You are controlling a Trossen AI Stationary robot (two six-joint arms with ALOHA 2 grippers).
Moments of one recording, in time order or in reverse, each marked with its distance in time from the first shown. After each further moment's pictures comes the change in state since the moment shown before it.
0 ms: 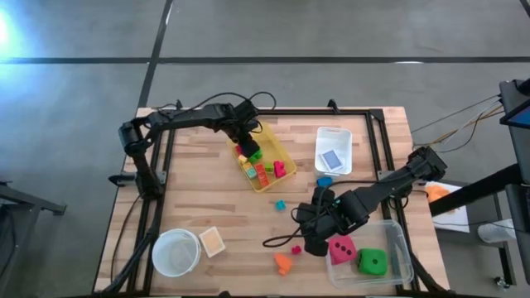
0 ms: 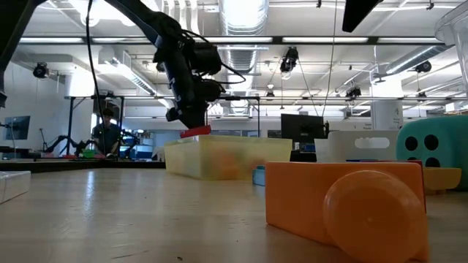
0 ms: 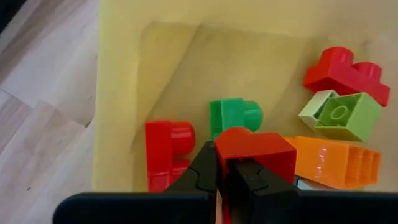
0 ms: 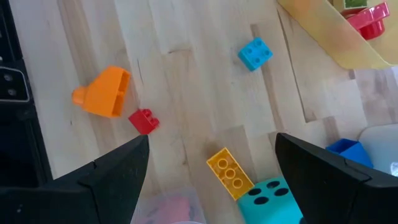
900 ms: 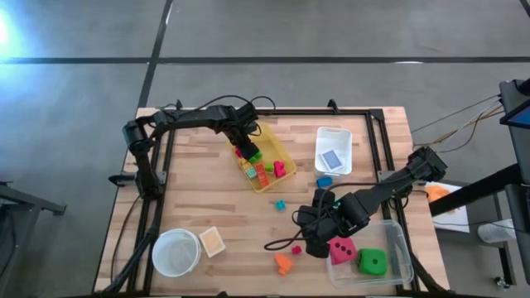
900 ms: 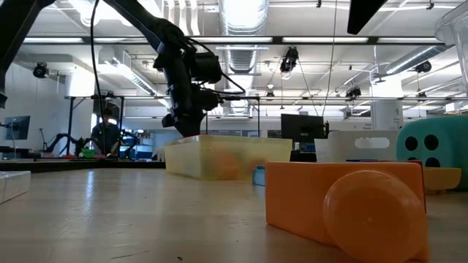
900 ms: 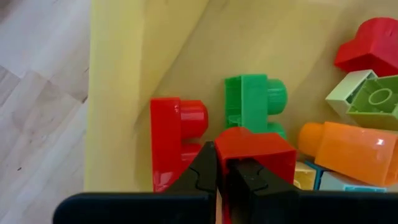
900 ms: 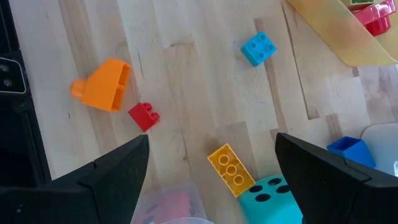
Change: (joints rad) left arm 0.004 0.042 -0.009 -0.034 -0.012 -0.017; right arm 0.016 0.002 -0.015 0.004 0.001 -0.002
